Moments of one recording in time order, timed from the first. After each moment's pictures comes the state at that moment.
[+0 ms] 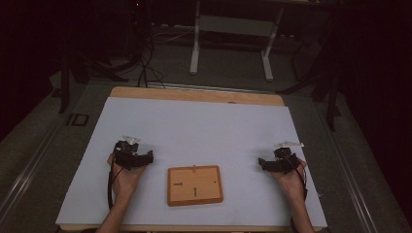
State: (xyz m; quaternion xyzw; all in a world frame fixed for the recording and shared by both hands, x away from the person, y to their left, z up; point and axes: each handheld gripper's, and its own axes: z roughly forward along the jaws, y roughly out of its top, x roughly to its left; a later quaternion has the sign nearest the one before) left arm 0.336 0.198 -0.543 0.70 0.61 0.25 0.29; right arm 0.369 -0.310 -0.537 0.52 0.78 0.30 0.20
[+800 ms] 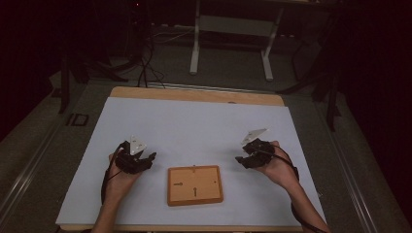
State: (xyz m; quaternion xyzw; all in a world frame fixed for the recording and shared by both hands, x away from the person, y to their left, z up) left arm 0.311 0.187 -0.518 0.79 0.43 0.27 0.35; right arm 0.358 -0.211 -0.463 0.26 0.92 0.25 0.15
